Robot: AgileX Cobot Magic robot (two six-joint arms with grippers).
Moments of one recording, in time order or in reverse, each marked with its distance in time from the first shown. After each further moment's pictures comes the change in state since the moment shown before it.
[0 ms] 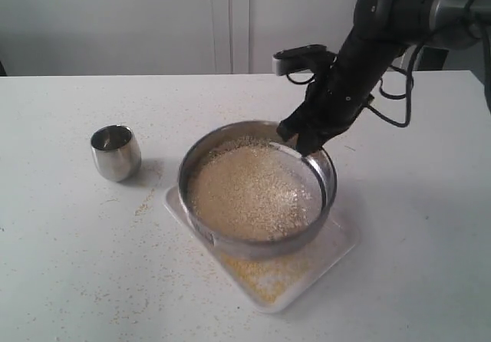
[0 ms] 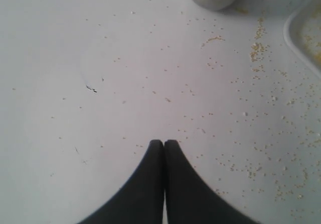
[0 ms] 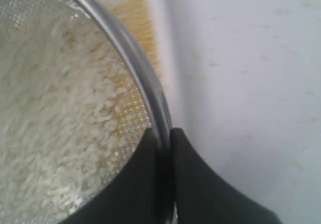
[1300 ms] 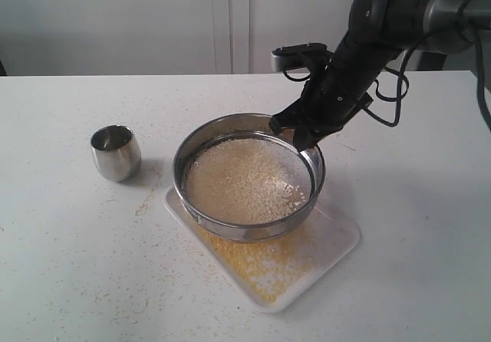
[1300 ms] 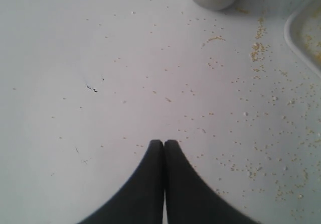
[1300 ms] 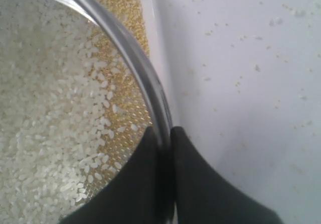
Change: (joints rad) left arm 0.000 0.000 0.000 0.000 0.000 0.000; right arm -0.003 0.012 0.002 -0.026 -0.118 0.209
